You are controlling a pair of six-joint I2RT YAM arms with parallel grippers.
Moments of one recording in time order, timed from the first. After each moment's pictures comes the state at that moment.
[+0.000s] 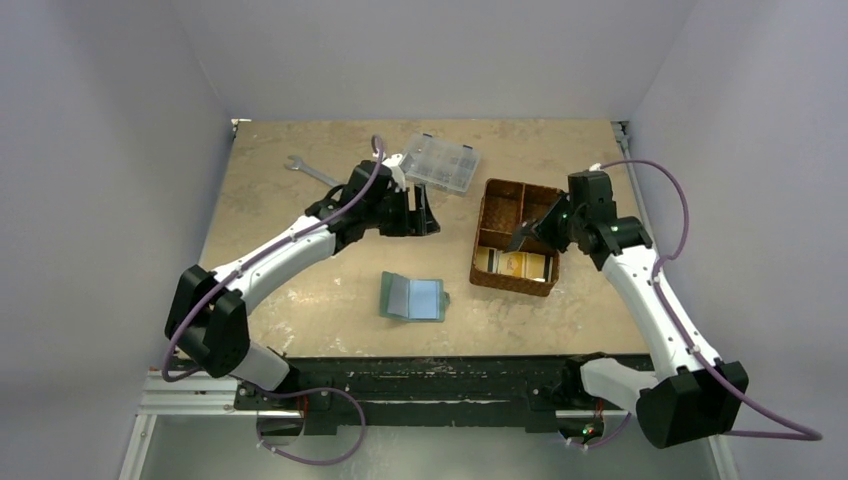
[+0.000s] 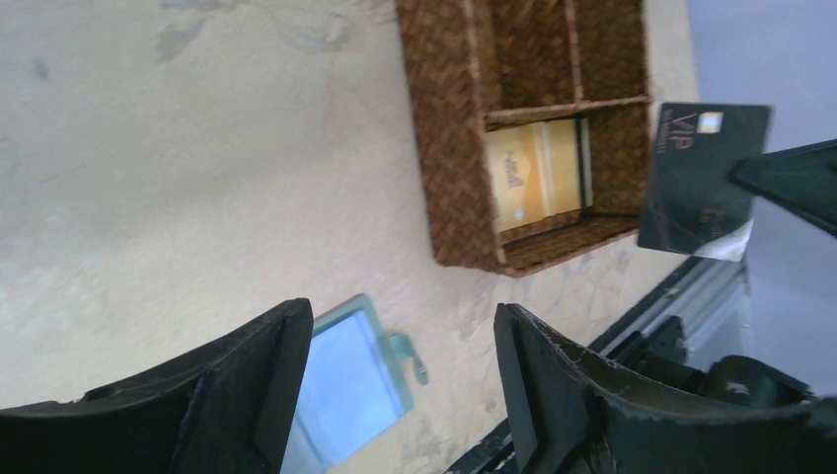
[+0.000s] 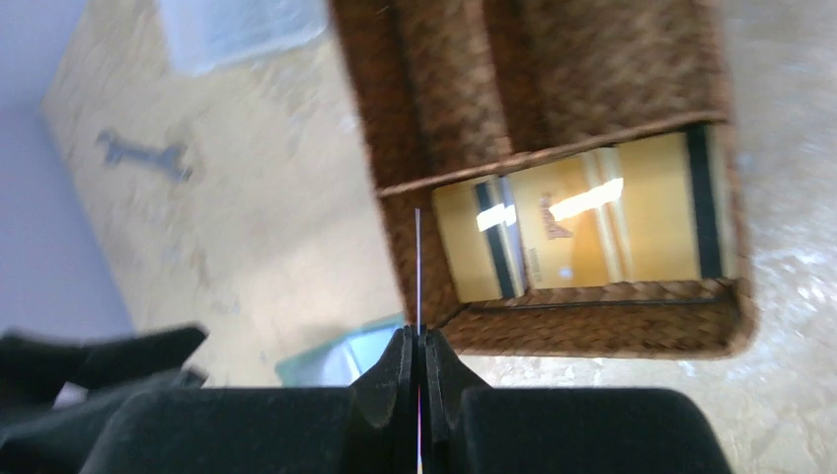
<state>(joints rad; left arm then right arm) -0.61 1.50 1.15 -0.27 0.23 -0.59 0.21 1.13 1.06 -0.77 0.00 0.91</state>
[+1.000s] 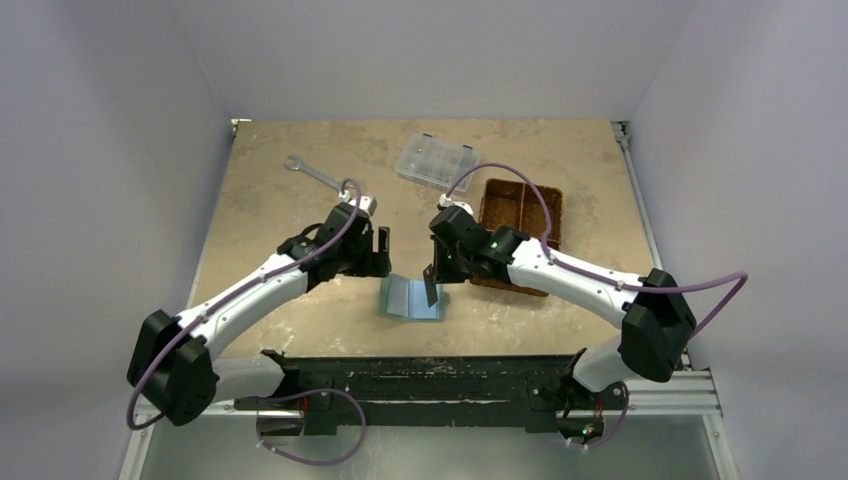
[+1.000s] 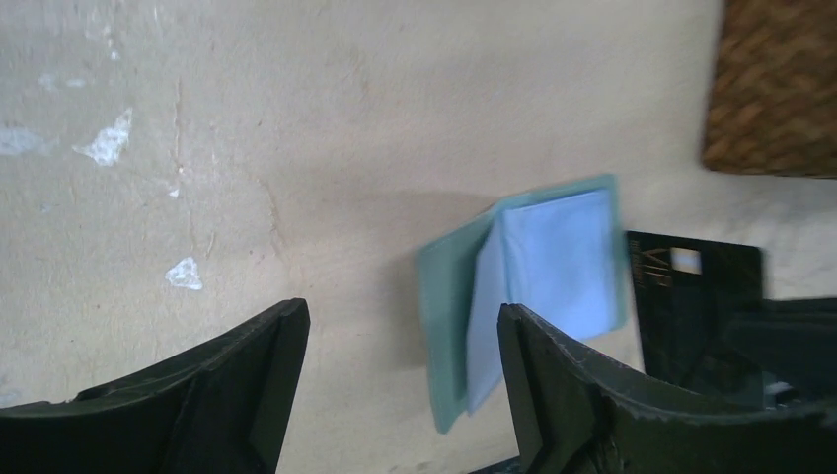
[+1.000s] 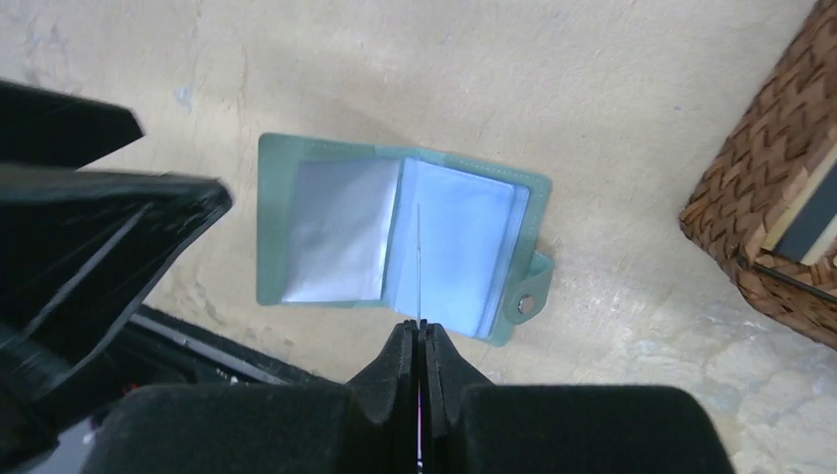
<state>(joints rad) -0.60 1.28 0.84 -0.51 -0.10 -0.48 0.86 1.47 1.09 -0.55 0.04 0.75</state>
